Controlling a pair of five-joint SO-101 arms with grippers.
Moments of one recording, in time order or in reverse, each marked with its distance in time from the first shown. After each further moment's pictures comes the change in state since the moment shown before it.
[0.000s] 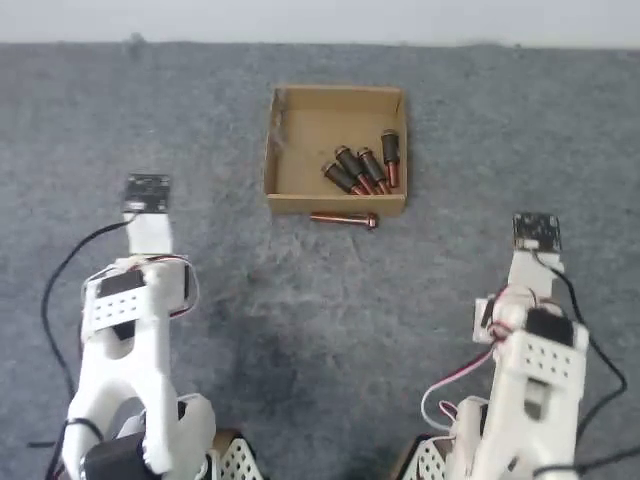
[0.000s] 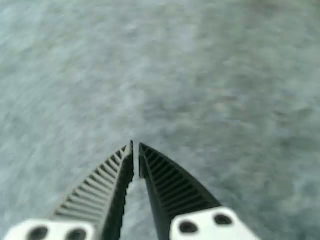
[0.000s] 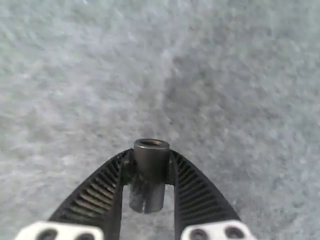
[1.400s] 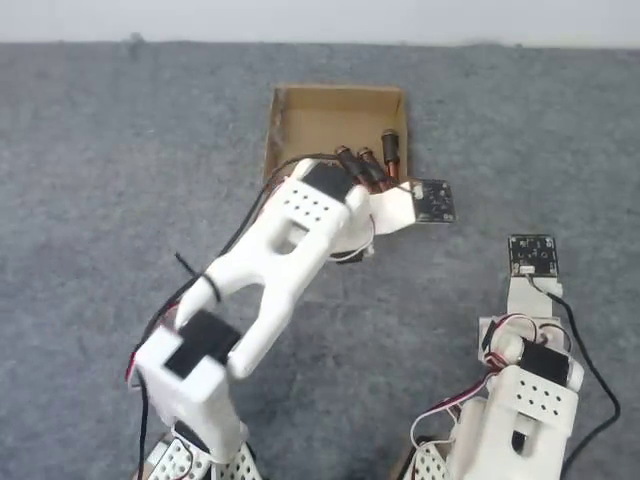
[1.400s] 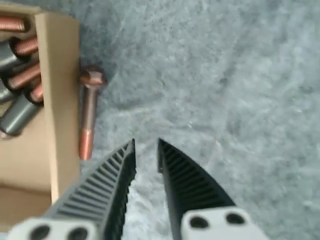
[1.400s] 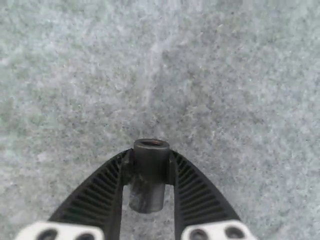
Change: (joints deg) left arm 46.9 43.1 -62.7 34.8 -33.1; right arm 2.7 -11.5 9.1 -3.3 6.3
